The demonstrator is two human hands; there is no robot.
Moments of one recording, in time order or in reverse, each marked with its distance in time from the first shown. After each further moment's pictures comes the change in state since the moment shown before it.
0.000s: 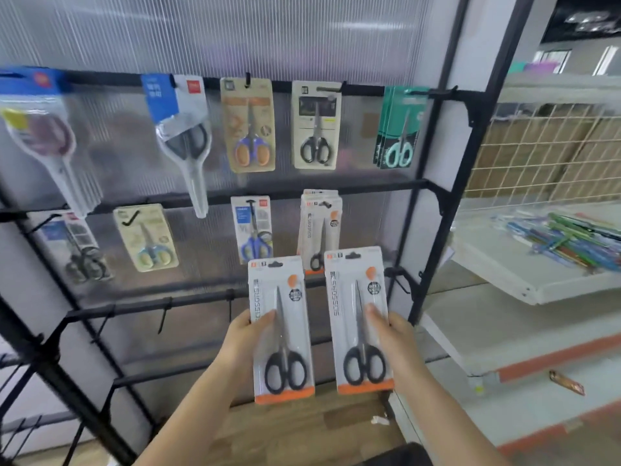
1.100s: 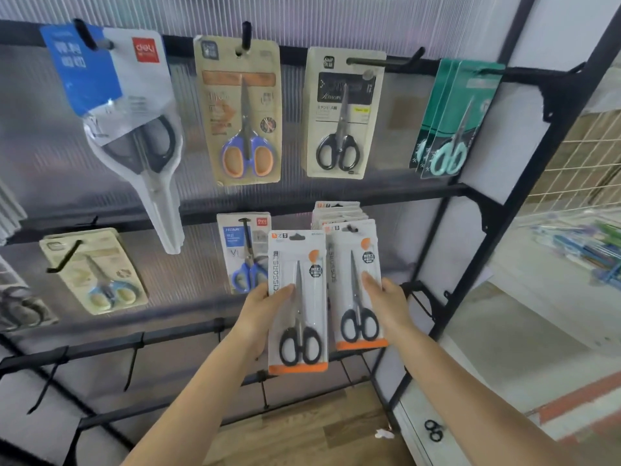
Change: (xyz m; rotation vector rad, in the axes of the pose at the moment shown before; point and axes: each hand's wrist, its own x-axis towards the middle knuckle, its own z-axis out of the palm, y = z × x) left_hand 0.169 0.051 0.024 0.005 -0.142 0.001; right_hand 0.188 -0.042 0.076 -0.045 0.076 -0.034
